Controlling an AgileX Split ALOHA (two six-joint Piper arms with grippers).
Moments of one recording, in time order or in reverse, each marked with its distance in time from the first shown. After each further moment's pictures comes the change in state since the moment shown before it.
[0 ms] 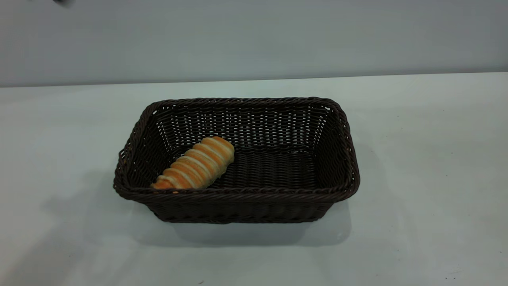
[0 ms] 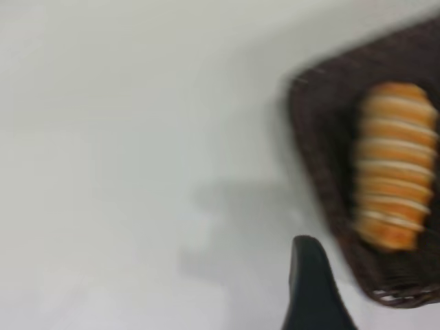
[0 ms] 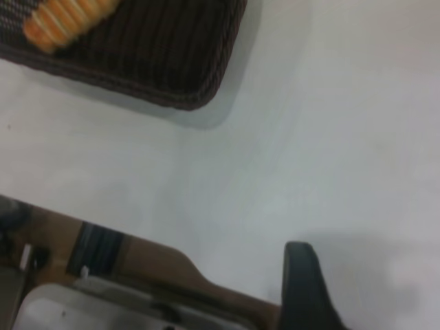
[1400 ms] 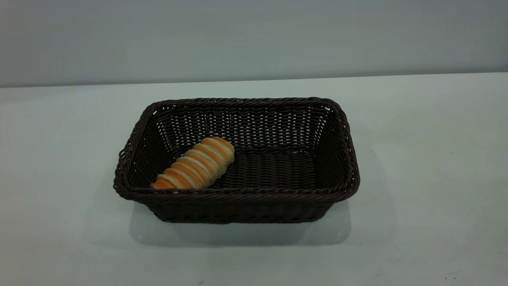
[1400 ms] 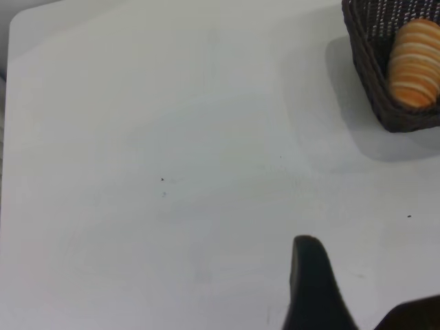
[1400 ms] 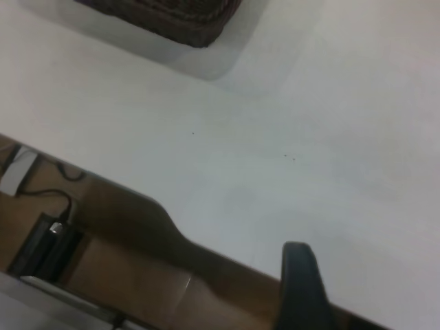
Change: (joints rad) left arm 0.000 -1.193 0.548 0.052 0.356 -0.008; right arm 0.000 -0.594 0.456 -0.007 -0.003 -0.135
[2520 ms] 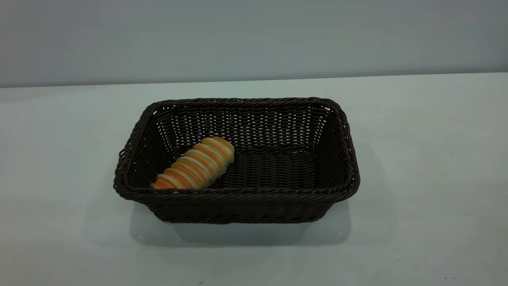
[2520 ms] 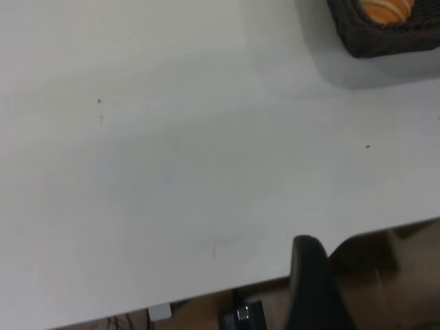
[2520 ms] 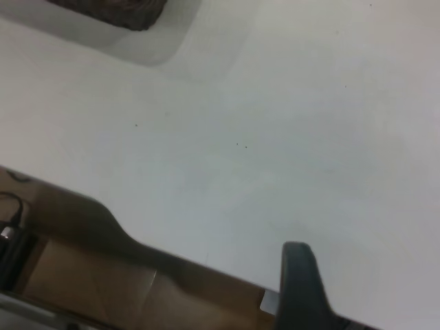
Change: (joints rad) left arm 0.000 -0.071 0.140 -0.092 0.056 -0.048; right arm 0.000 -0.006 0.094 -0.096 -0.095 0.036
